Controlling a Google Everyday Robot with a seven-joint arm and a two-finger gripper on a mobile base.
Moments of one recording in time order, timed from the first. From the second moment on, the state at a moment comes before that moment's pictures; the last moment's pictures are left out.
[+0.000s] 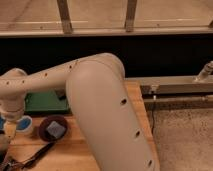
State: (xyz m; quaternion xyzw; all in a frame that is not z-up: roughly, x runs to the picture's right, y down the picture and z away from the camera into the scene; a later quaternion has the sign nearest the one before) arm -0.421 0.177 0.668 -0.42 -0.19 0.01 0.89
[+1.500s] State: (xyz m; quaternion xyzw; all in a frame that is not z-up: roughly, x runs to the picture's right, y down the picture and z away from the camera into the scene) arm -0.446 0.222 0.727 -0.46 -0.19 0.01 0.87
